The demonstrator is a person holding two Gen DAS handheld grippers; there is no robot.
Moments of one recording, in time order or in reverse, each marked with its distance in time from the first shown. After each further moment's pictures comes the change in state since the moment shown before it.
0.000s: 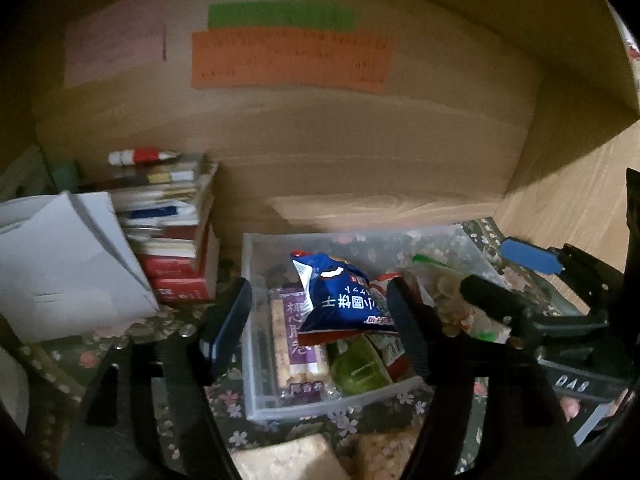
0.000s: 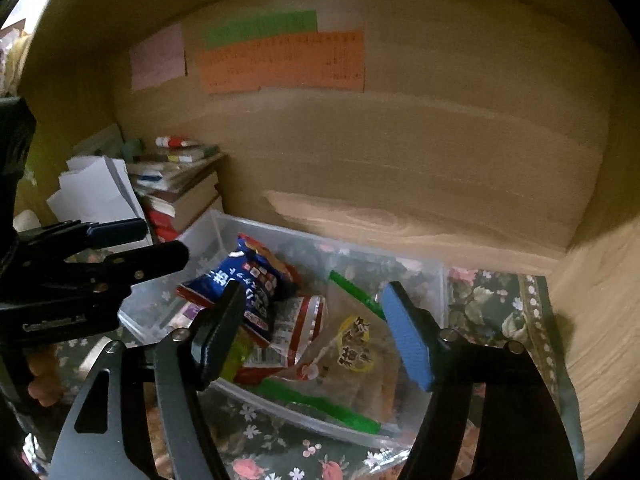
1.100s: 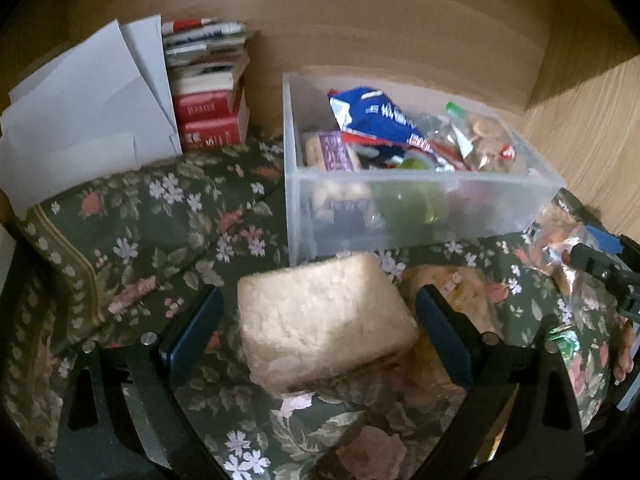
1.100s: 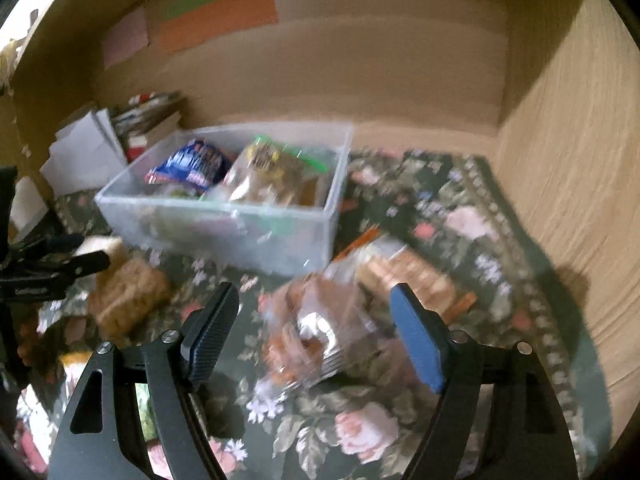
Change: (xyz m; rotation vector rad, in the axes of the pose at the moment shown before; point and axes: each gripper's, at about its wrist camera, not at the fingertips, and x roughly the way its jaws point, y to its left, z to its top) left arm 0.007 0.018 -0.110 -0.026 0.233 0.063; right arm -0.043 -0.043 -0.100 0.138 0.163 -0.033
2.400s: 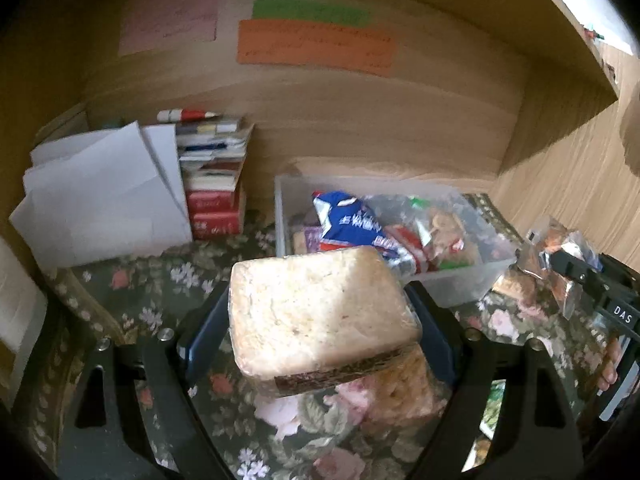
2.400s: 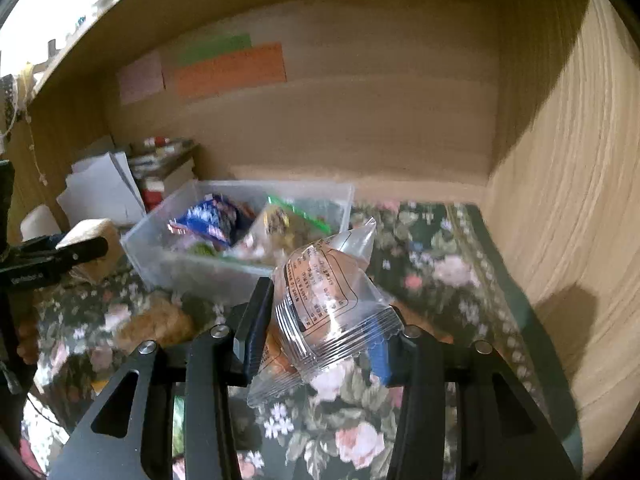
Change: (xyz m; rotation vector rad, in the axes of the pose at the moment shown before) left arm -0.068 -0.004 0.045 -0.005 -0.207 -0.057; right arm -0.047 0.000 0.027 -0.020 -0.192 -0.024
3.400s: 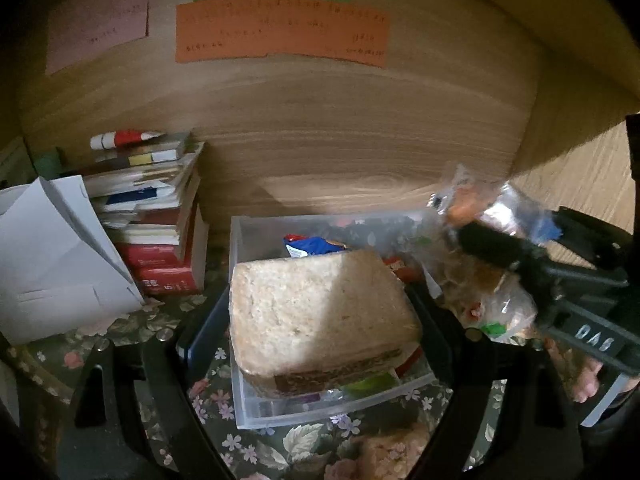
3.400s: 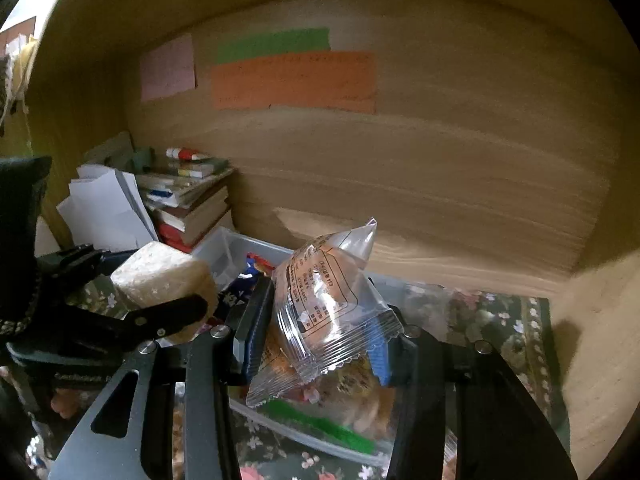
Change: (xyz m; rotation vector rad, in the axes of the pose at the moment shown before) left arm 0.077 -0.011 0.049 0.041 0.058 -0.039; right arm 0.093 0.067 0.070 -0.156 0.039 0.097
